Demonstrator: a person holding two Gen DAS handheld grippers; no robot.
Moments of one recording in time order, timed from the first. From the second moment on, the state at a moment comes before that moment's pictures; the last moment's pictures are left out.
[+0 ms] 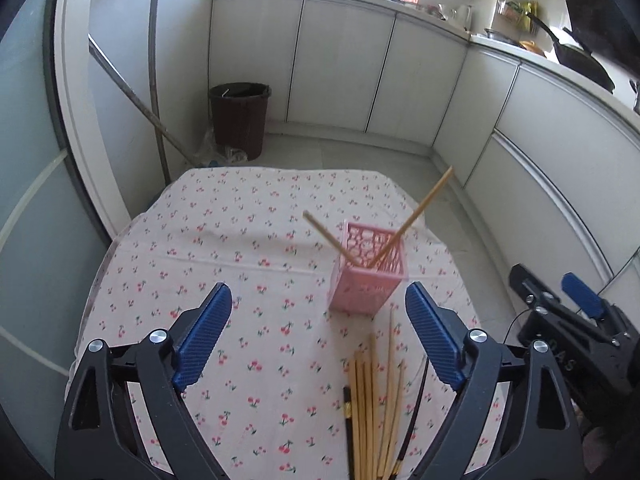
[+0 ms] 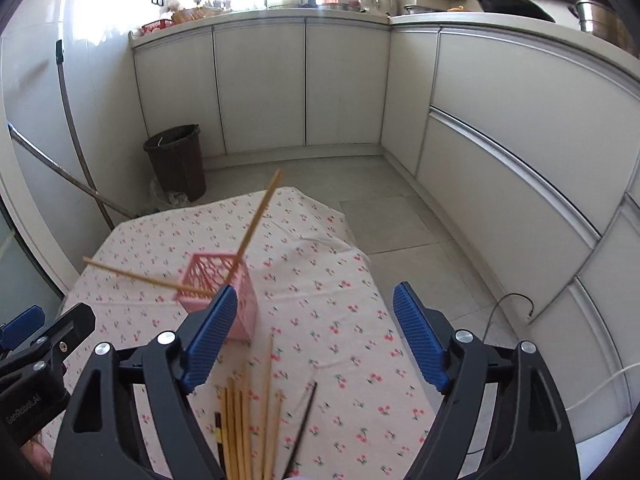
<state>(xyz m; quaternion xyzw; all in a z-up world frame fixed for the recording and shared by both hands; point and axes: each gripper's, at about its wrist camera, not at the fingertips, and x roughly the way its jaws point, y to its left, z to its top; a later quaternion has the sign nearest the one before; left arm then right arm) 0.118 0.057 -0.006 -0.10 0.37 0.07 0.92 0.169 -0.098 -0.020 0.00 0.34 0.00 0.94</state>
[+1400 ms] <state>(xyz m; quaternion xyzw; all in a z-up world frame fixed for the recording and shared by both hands) 0.160 0.023 -0.193 -0.09 0.65 0.05 0.75 0.134 -0.192 -0.120 0.19 0.59 0.04 0.79</state>
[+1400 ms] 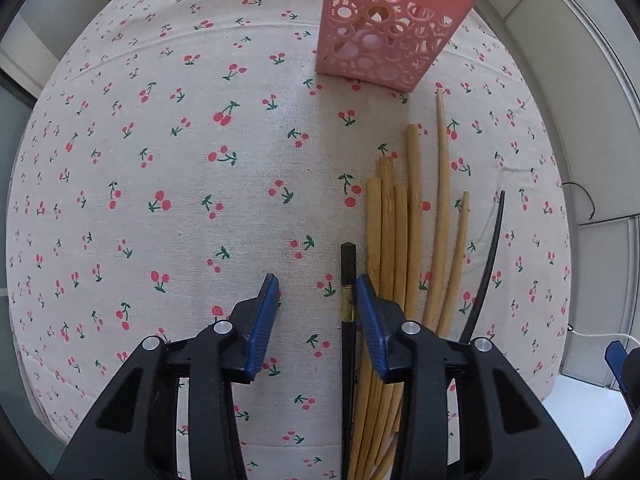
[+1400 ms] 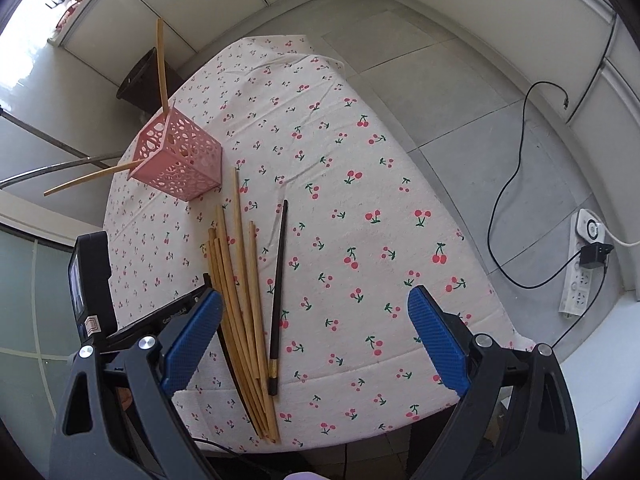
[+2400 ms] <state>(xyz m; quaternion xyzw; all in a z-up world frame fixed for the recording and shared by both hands) 0.105 0.051 -0.072 -0.06 0.46 0.00 0.89 0.200 -0.107 -0.186 0.10 0.57 -0.02 0.81</state>
